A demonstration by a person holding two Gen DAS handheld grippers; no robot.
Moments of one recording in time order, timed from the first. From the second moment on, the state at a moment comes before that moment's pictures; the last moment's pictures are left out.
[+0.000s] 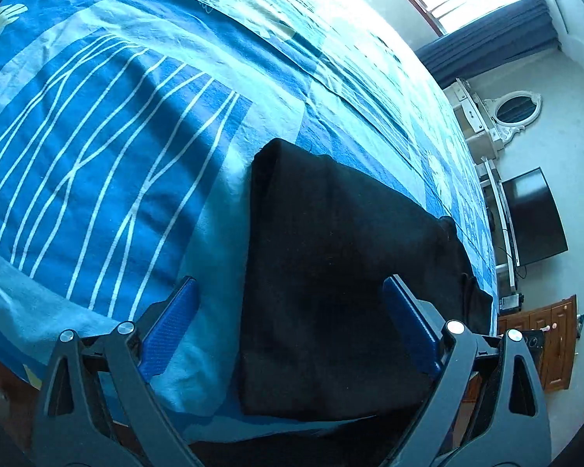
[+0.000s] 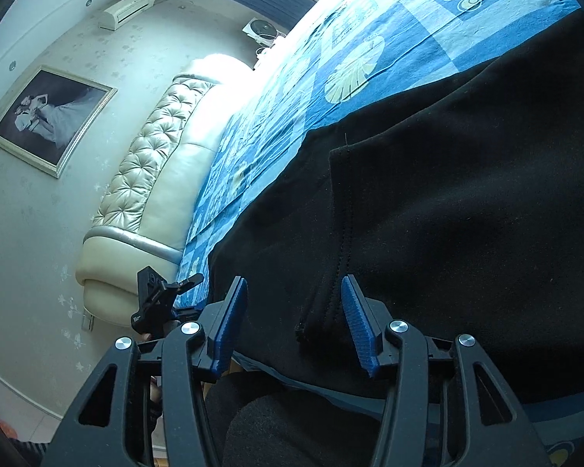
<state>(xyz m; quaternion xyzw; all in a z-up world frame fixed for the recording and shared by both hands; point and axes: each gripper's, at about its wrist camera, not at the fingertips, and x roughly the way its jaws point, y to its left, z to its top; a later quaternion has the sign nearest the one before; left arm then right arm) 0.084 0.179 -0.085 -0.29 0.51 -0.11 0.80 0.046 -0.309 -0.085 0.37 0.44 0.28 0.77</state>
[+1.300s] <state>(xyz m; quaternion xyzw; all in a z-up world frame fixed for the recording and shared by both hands) 0.077 -0.114 0.084 -0.04 0.47 -0.17 0.87 0.006 -0.412 -0.049 0.41 0.38 0.16 0.82</state>
